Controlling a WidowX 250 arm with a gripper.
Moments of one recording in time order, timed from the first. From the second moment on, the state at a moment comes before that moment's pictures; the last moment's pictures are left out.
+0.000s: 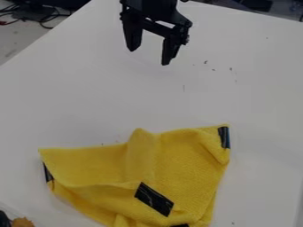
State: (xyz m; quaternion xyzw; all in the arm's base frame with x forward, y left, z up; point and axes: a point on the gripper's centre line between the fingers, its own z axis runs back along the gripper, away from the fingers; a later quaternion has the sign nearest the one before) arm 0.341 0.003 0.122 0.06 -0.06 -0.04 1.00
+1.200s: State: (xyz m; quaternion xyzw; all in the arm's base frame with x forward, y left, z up) arm 0.185 -0.022 0.073 0.05 -0.03 0.10 0.99
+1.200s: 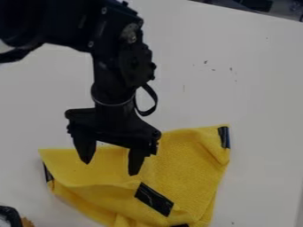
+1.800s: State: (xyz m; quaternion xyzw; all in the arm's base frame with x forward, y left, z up) arm 0.164 -0.012 0.043 0.01 0.00 0.10 1.00
